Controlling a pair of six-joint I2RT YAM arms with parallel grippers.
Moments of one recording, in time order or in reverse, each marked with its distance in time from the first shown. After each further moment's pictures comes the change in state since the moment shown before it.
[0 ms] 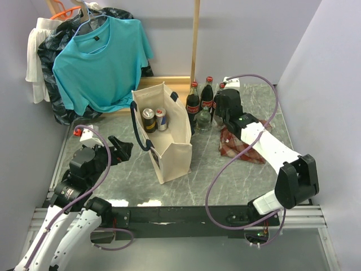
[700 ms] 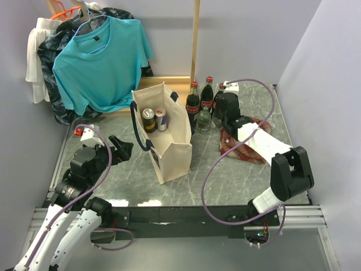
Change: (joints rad) left arm 0.000 0.011 0.000 0.000 -0.002 0.000; right arm -0.034 0.079 -0.069 0.143 -0.027 0.034
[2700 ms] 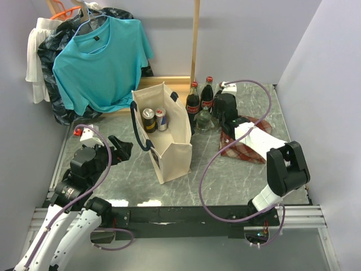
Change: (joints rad) left arm 0.000 -0.002 0.000 0.000 -0.011 -0.001; right arm 0.000 0.061 -0.018 0.098 0.010 -0.008
